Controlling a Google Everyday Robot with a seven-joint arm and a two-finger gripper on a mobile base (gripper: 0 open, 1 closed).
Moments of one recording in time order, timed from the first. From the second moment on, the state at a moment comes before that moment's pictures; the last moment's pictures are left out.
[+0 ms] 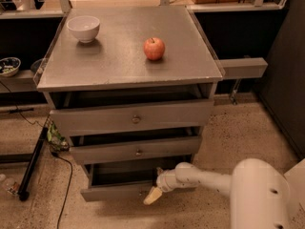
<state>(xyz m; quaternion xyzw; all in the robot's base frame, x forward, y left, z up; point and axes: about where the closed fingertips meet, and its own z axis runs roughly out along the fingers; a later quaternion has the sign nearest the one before) 0.584 0.000 0.219 -0.51 0.78 0.25 0.27</state>
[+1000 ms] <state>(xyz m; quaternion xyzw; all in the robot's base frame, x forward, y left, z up) 0.584 -0.007 0.210 -0.51 0.81 0.19 0.23</state>
